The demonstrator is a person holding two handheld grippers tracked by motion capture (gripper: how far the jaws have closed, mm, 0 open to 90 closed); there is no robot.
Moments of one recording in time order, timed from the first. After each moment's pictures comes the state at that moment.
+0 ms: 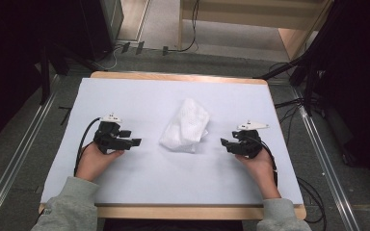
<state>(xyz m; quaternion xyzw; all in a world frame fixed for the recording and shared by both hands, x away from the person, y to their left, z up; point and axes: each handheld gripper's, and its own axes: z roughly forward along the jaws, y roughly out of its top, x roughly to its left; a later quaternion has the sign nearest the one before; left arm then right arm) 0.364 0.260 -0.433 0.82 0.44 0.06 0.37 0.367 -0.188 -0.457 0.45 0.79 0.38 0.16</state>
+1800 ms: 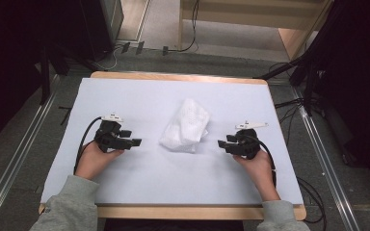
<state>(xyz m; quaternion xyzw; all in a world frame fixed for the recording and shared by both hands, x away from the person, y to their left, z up) 0.367 0.260 -0.433 0.83 0.43 0.06 0.36 0.366 -0.183 -0.455 0.46 0.79 0.39 0.10</state>
